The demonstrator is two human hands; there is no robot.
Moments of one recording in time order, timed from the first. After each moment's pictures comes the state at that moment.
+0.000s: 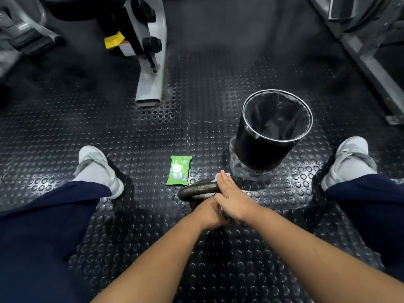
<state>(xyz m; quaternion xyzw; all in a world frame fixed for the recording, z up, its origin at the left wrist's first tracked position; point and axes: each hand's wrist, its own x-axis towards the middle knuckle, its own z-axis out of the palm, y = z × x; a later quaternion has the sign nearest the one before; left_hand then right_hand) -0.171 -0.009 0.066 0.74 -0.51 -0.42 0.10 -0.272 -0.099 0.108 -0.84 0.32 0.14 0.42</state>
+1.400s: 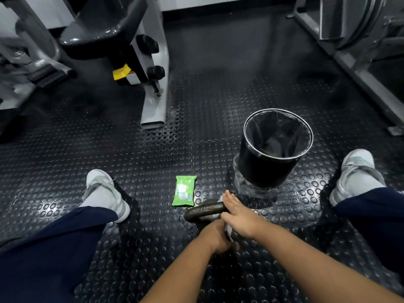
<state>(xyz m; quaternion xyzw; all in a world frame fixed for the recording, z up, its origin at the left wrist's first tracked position) -0.175 -0.009 0.077 0.76 -0.45 -0.47 0.05 -0.272 -0.110 0.108 -0.82 0.32 0.15 0.46</state>
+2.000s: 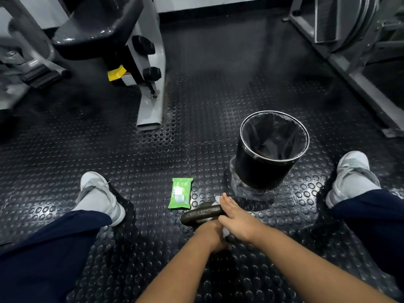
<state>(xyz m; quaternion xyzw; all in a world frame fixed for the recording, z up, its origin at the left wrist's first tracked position) -0.169 -0.024 0.087 0.73 -0.52 -0.43 -0.03 -0.274 -0.110 0.105 -0.81 0.33 0.14 0.46</state>
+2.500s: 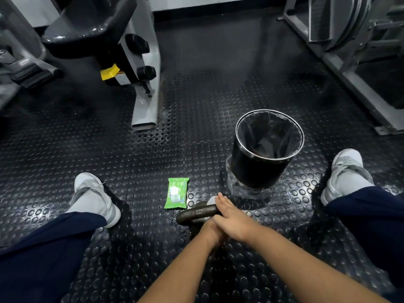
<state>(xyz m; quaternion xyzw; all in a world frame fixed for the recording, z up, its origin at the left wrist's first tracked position) -0.178 -0.028 0.068 0.72 -0.39 -0.53 0.20 -0.272 -0.108 0.107 -0.82 0.33 0.14 0.45</state>
